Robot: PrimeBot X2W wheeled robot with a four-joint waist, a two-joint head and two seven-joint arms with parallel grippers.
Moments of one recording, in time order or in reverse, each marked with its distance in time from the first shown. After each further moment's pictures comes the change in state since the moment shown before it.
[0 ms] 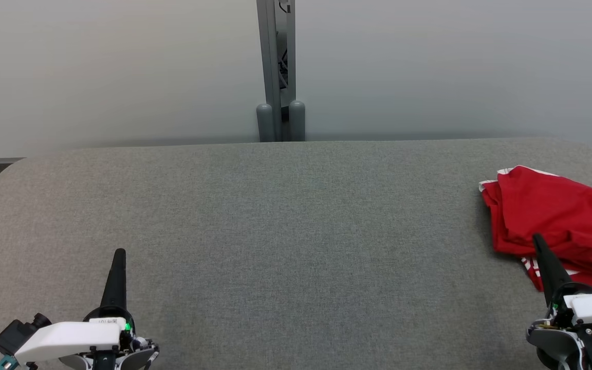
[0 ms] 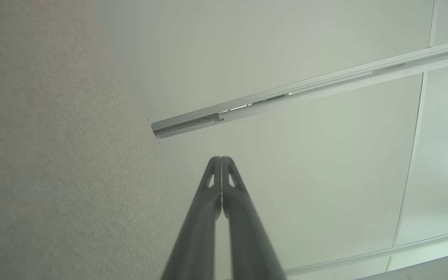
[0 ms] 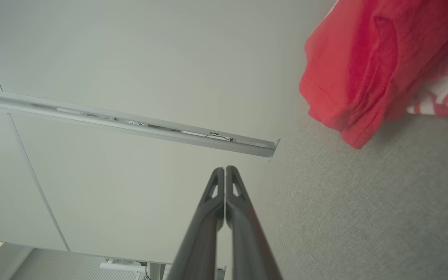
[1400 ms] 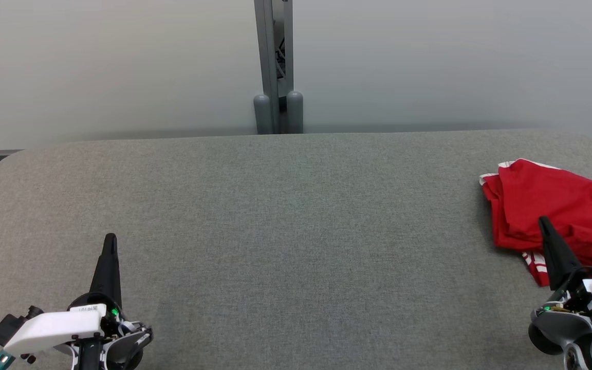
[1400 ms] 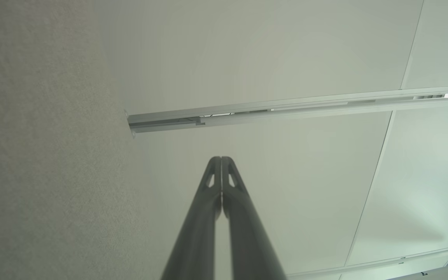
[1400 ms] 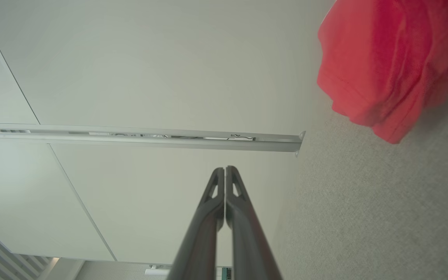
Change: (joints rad) left arm -0.040 0.000 0.023 -0.003 -0.195 -0.020 0.035; right arm -0.055 -0.001 -0.038 0.020 0.177 0.000 0.069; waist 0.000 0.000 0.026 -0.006
